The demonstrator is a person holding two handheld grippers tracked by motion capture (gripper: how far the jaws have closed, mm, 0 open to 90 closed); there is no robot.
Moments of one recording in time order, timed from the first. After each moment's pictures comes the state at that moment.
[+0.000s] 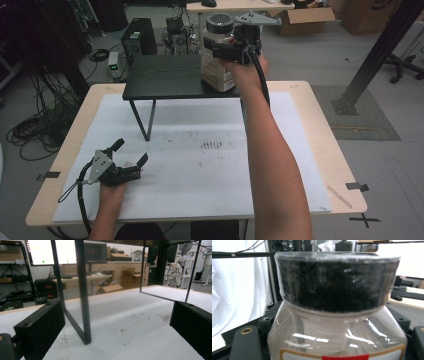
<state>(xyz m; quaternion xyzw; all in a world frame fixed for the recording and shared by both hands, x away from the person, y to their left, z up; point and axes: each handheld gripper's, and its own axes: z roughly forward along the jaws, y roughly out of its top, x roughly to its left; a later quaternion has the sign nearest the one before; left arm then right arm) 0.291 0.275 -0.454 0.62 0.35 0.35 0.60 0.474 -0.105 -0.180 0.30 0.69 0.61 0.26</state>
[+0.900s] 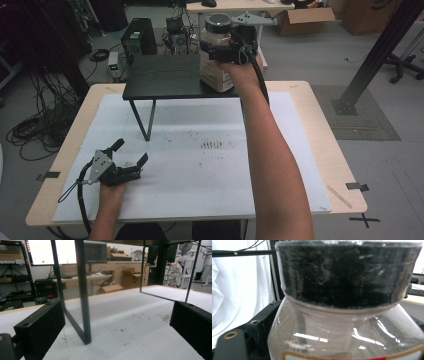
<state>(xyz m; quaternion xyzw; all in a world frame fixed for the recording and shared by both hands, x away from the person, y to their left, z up) 0.291 0.275 -0.454 0.62 0.35 0.35 0.60 0.476 -0.099 -0.183 0.30 0.69 0.60 0.25</state>
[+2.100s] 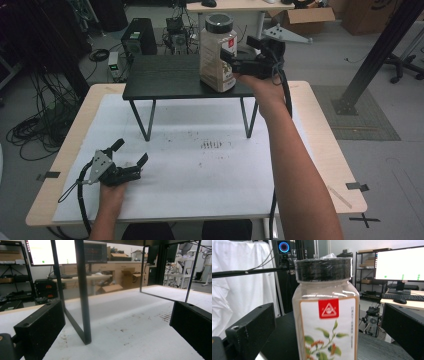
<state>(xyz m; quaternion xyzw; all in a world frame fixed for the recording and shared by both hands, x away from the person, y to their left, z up) 0.291 0.275 -0.454 0.62 0.35 0.36 0.60 0.432 -0.150 -0.190 0.30 0.65 0.66 0.24</state>
